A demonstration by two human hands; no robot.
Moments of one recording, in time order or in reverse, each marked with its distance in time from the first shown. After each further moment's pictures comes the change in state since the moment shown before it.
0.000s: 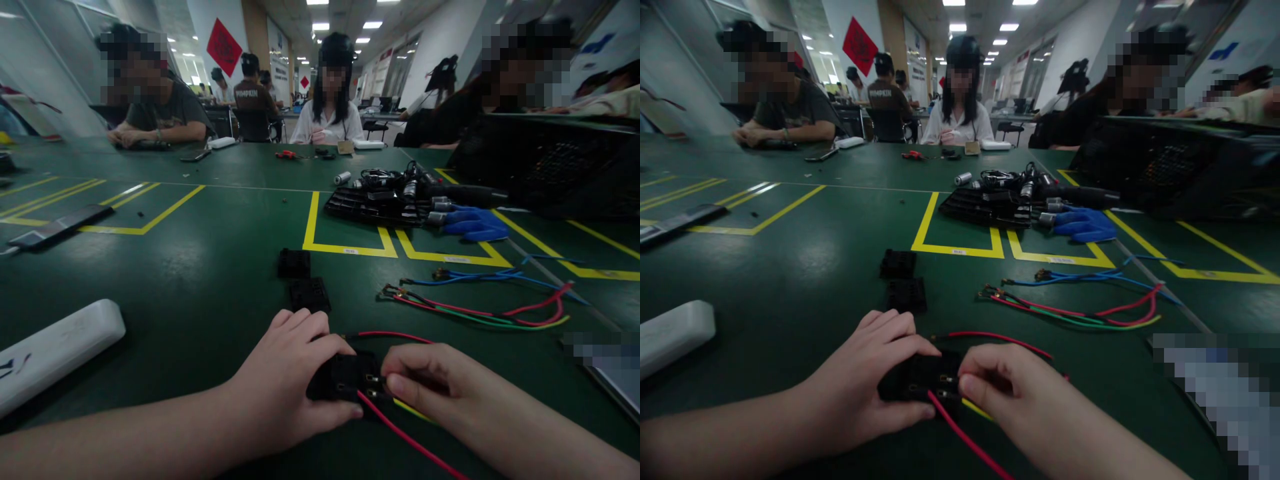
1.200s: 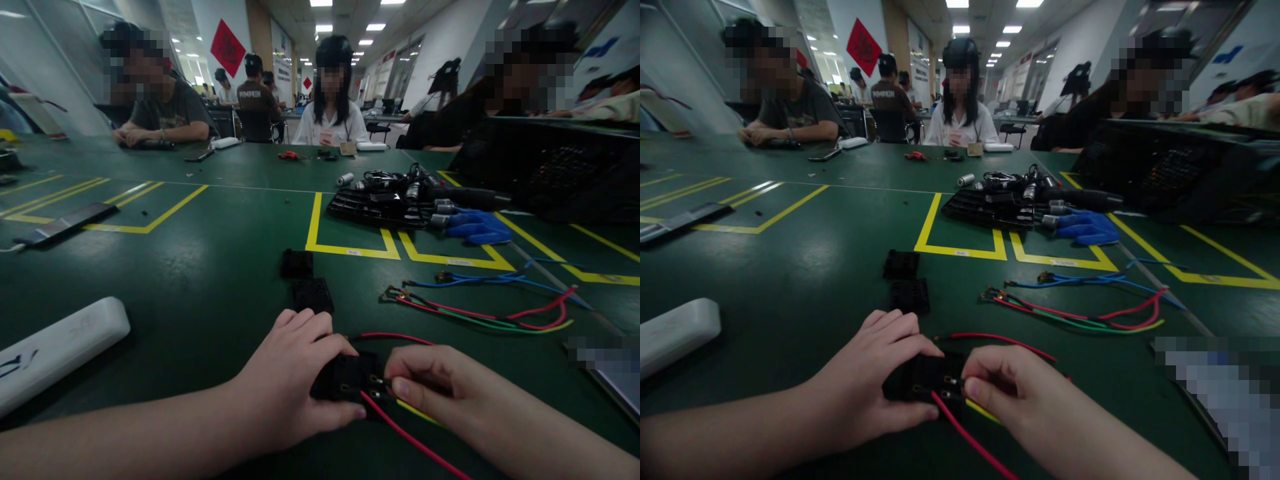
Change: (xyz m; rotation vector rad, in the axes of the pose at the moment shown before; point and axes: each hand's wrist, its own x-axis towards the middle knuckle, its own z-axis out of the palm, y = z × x) left_hand 0.001 0.000 -0.002 0.027 -0.007 -0.005; right_hand -0.004 -0.001 -0.002 0.004 -0.040 -0.002
